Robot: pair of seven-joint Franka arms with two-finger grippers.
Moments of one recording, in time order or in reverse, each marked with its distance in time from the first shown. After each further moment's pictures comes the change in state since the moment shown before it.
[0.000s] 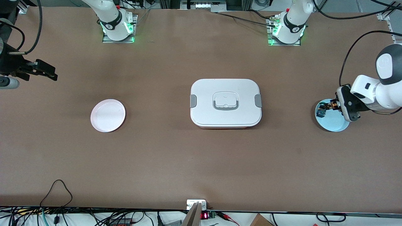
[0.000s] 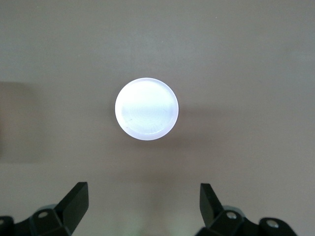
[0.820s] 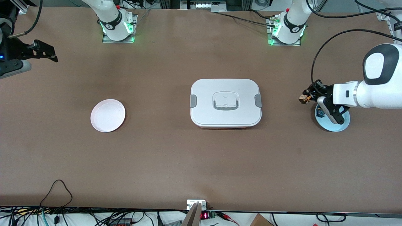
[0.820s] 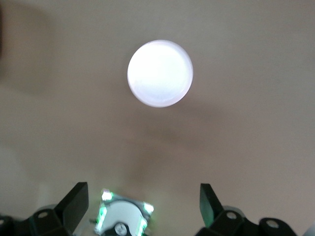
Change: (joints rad) left arm -0.097 -0.010 -0.001 0.017 -0.199 -0.194 -0.639; right arm 0.000 -0.036 -0.004 0.025 -0.002 -0.142 -0.228
